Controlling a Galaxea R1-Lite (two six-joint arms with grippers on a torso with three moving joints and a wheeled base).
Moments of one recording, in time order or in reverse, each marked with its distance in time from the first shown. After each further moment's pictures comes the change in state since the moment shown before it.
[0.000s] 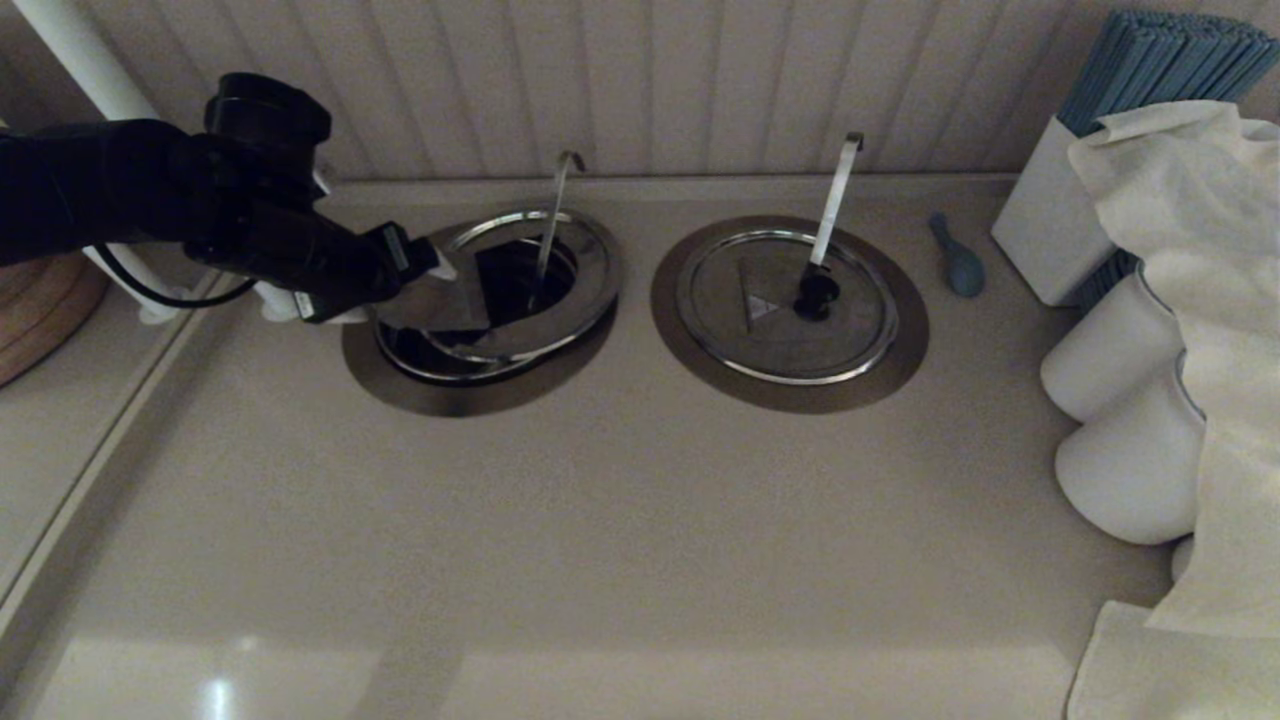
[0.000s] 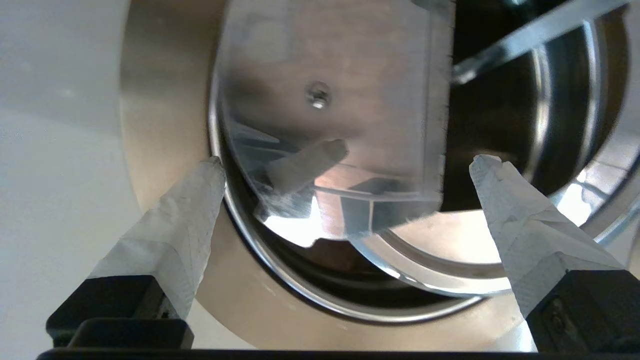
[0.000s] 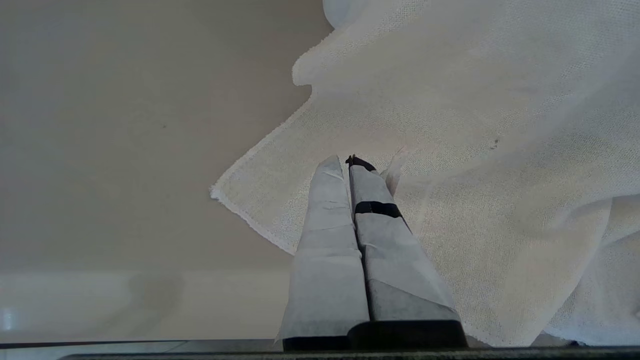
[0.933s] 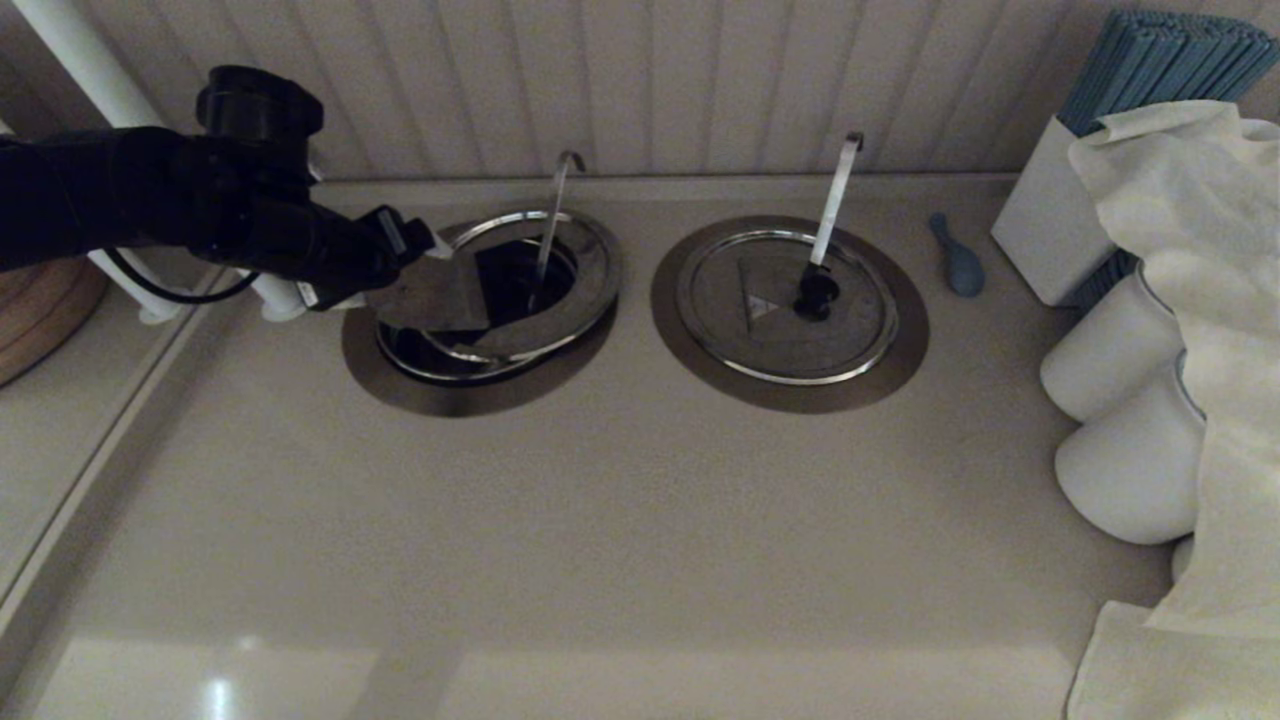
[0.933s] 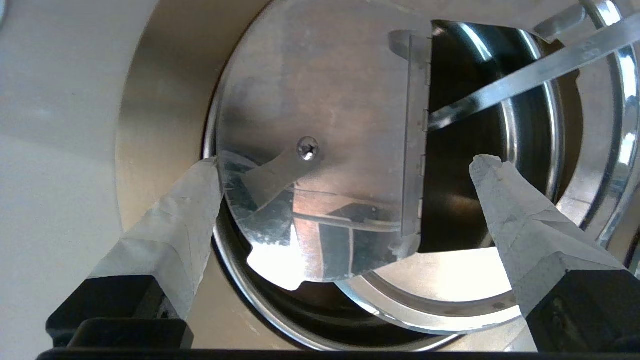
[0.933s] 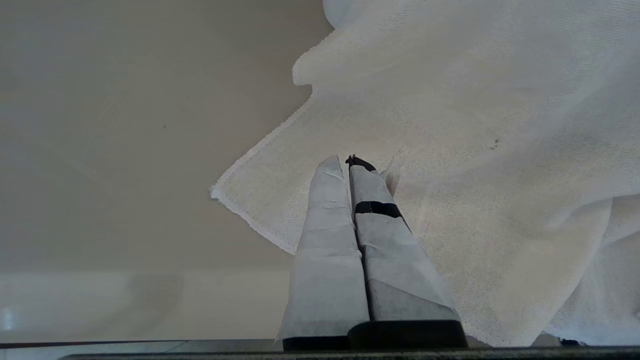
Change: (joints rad) left arm 0.013 0.009 0.001 -0.095 -0.001 -0.047; right arm 0.000 0.000 0.000 0.000 0.000 0.000
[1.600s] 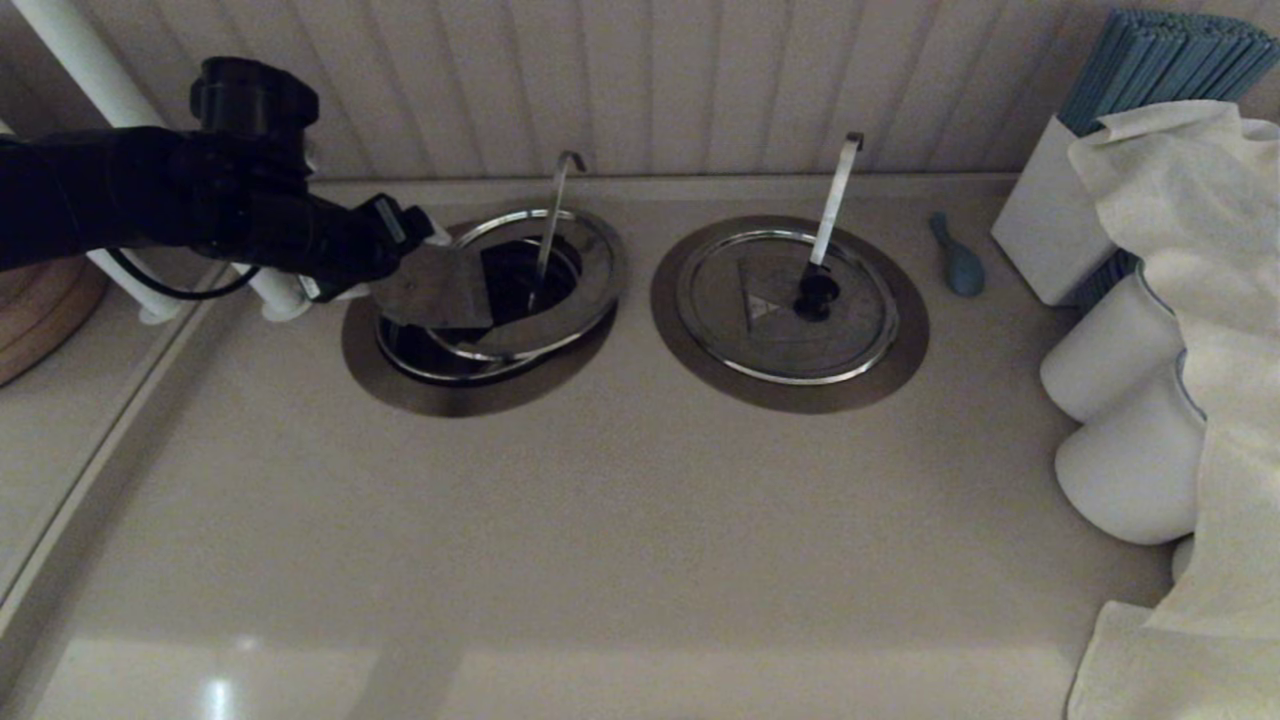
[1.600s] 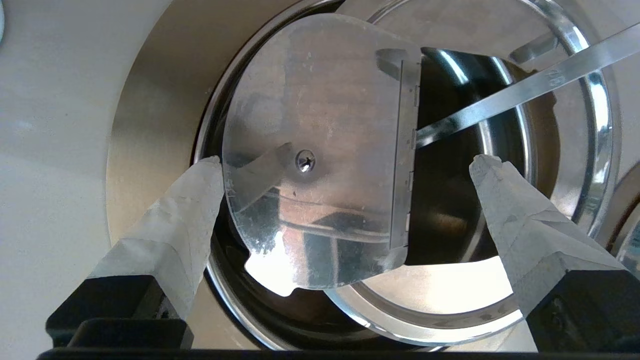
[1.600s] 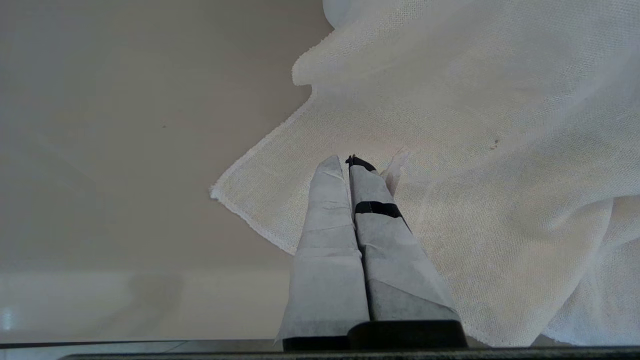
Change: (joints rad) left arm -0.001 -0.005 0.008 -0.053 0.000 -0.026; right arm 0.000 0.000 0.000 0.000 0.000 0.001
